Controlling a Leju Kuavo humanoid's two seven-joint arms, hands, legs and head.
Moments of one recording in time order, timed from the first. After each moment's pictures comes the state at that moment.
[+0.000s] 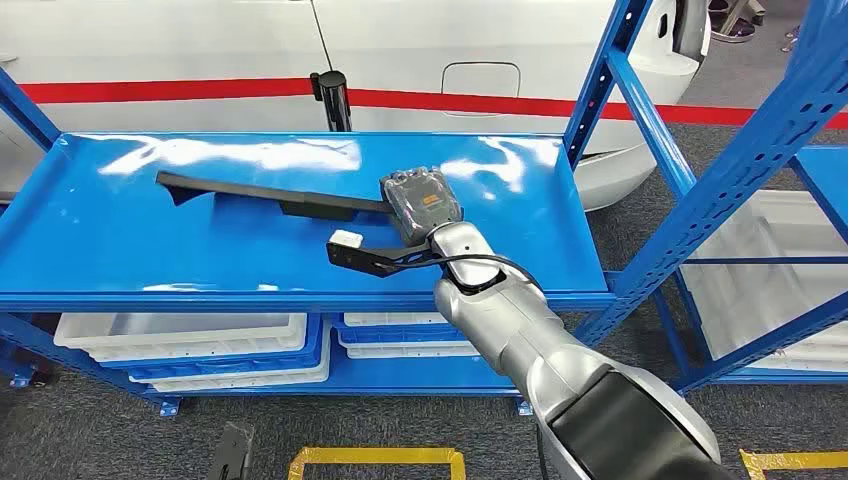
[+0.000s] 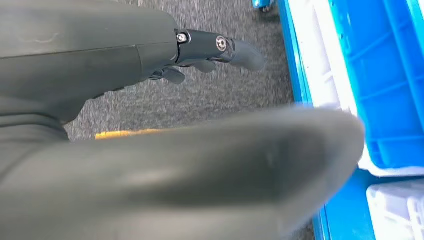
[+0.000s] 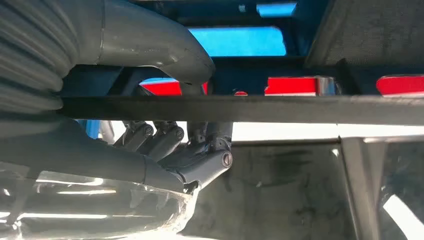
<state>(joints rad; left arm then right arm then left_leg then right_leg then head) -0.14 -0.10 0.15 -0.20 -0.19 0.50 -0.45 -0.99 0.30 0.74 -0.38 1.26 -0.36 -0.04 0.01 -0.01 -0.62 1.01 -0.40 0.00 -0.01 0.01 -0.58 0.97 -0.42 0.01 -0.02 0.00</state>
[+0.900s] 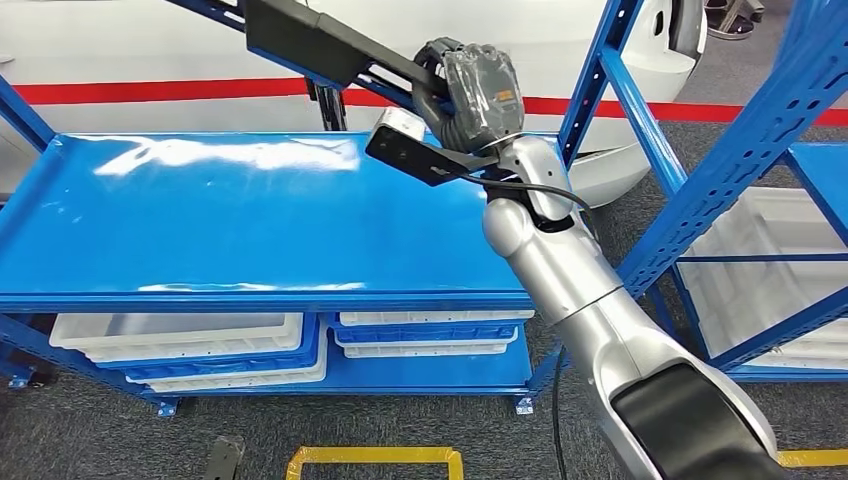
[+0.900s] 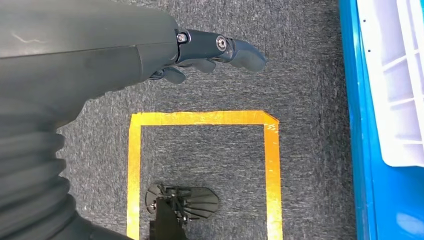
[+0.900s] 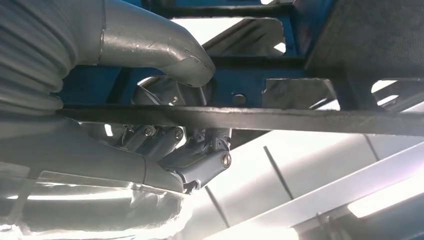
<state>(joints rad) -0.11 -0.10 0.21 -0.20 -0.19 0.43 -0.35 -0.99 0.12 0.59 -0.94 0.98 -0.29 -0.19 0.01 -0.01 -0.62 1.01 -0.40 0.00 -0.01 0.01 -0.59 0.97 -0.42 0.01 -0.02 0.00</state>
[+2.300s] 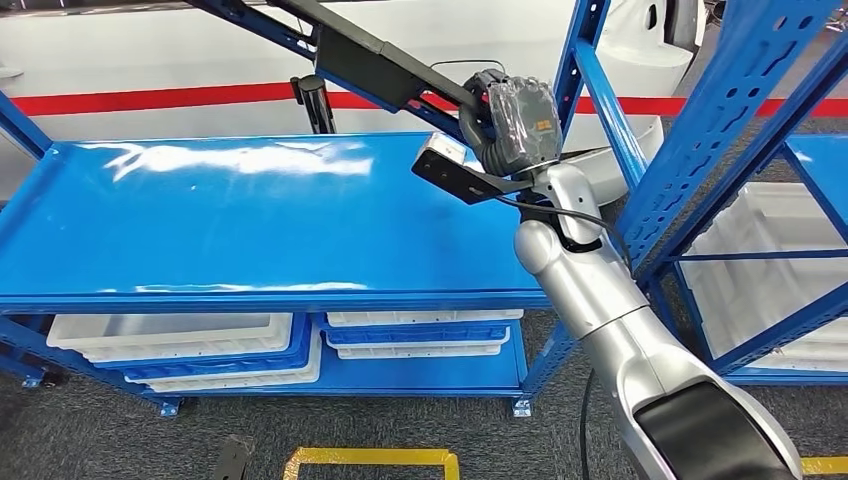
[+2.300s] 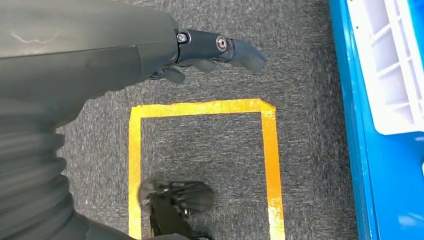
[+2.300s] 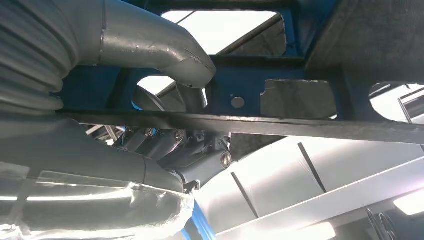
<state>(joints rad) -0.11 -0.10 0.21 -0.20 -0.22 0.42 -0.35 -0.92 0.04 0.58 -0.93 1.02 -0.36 -0.17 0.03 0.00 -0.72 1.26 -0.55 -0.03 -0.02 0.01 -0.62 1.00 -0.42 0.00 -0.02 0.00</state>
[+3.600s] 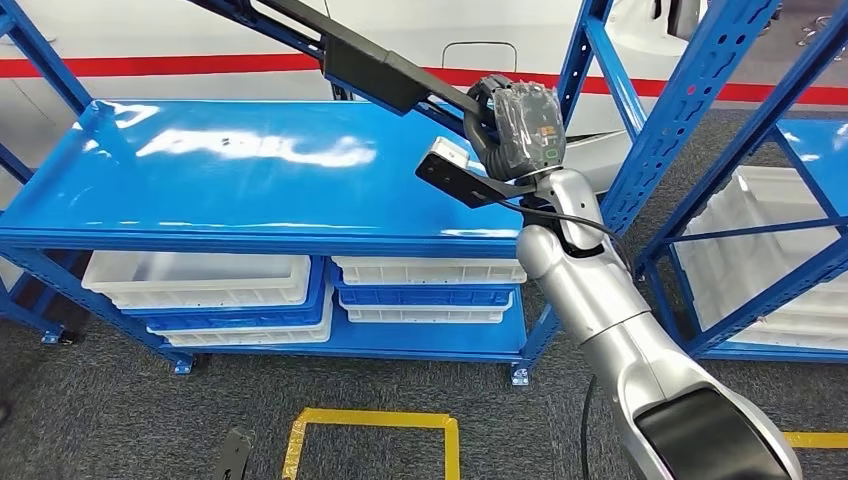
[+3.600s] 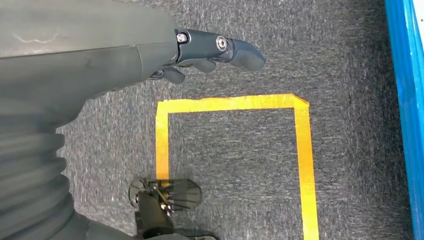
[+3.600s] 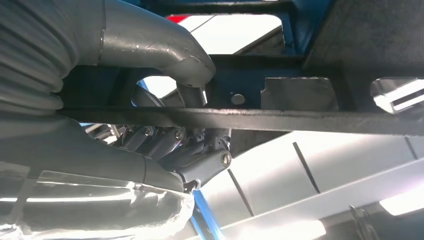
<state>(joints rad) -0.11 -0.09 0.21 -0.20 -0.23 0.41 -0.34 -0.91 0.04 0.57 -0.92 1.04 -0.37 -0.17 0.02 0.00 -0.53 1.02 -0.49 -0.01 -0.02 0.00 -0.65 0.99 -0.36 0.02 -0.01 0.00</state>
